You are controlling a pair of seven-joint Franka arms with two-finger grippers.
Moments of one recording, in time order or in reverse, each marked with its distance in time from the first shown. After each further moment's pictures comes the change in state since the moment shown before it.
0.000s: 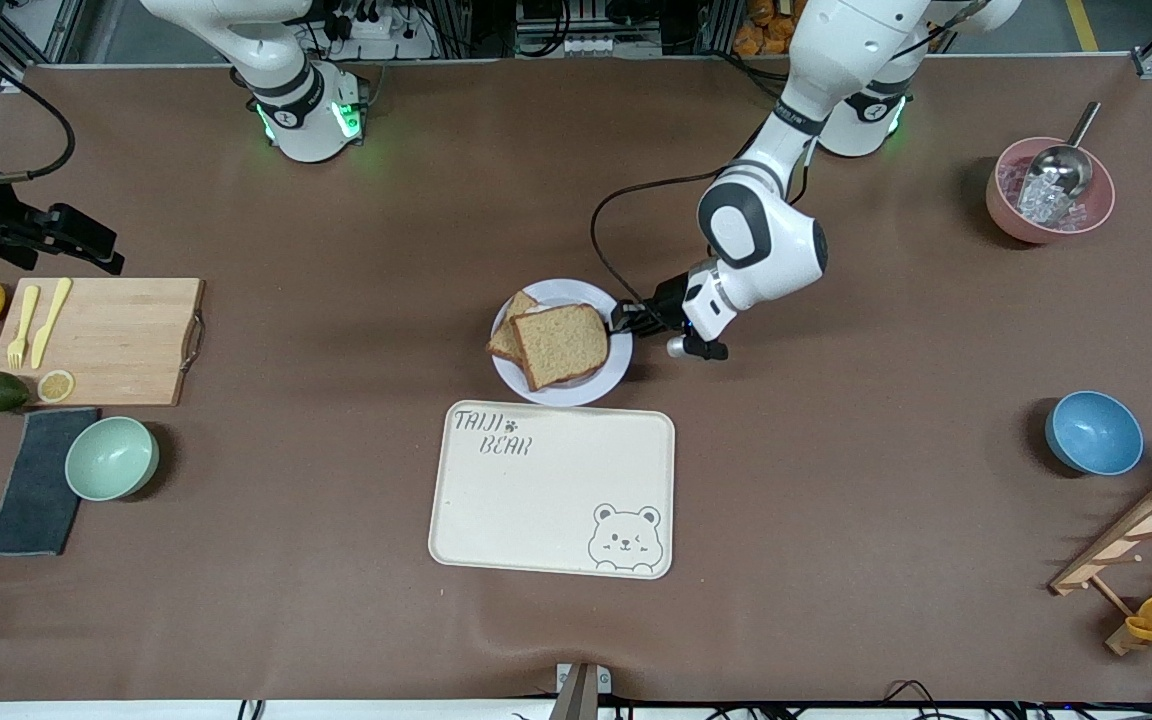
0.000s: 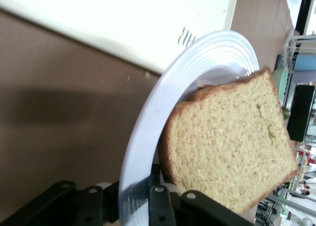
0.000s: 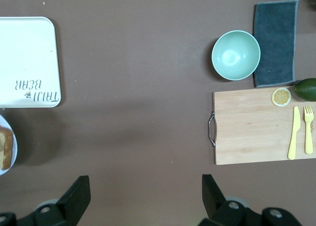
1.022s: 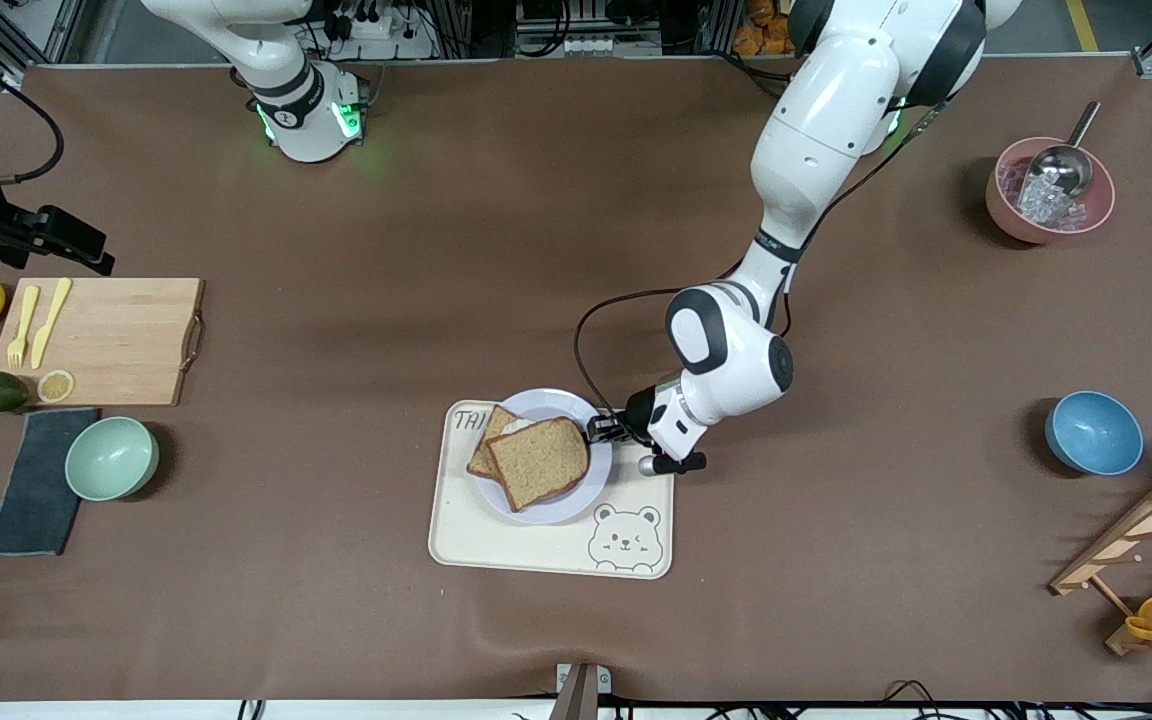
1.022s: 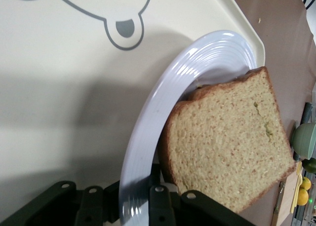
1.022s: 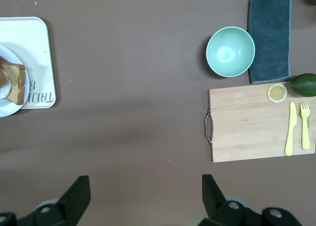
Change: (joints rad) left arm 0.027 0.433 0.054 0.599 0.418 0.007 -0.416; right arm -0.019 0.000 0.000 -0.005 -0.003 -0.006 0.000
